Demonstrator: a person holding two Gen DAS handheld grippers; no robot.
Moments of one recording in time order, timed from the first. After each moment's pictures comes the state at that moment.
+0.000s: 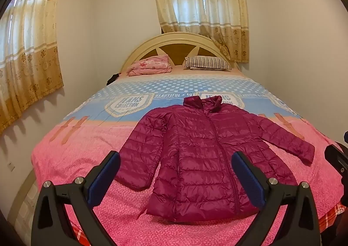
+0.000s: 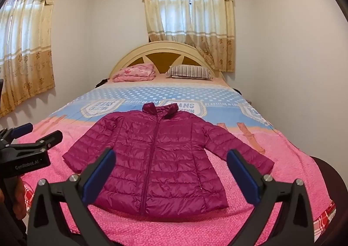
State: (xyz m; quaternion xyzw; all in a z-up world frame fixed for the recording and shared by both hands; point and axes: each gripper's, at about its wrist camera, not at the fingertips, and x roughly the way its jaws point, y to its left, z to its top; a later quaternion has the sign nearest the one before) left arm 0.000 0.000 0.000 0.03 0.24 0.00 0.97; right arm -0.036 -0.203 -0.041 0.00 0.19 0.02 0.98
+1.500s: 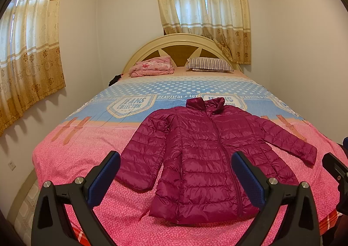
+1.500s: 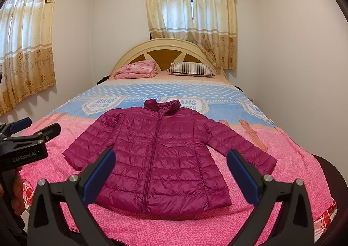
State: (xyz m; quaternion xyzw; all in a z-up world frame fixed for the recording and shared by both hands) left arm 0.002 0.006 0.001 0.02 0.24 0.00 0.97; right arm -0.034 -0.200 -0.042 0.00 0.20 0.02 0.98
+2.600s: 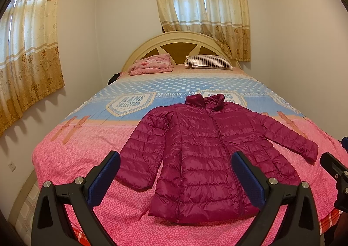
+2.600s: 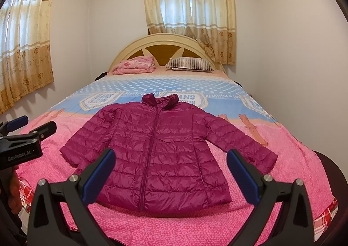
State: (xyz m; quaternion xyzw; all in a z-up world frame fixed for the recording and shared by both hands) left arm 0.005 0.005 -0.006 0.02 0.24 0.00 0.97; right arm -0.027 -0.205 -0.049 0.00 0.22 0.02 0.98
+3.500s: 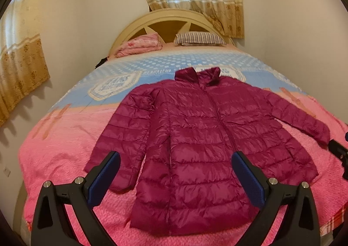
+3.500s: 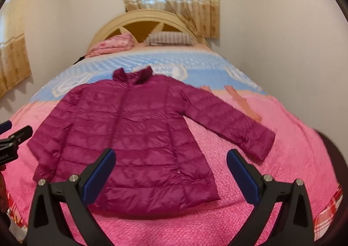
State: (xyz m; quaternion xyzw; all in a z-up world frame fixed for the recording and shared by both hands) left arm 0.095 -0.017 -0.081 0.05 0.32 -0.03 0.95; right arm 0.044 -0.267 -0.114 0.03 0.30 -0.04 0.95
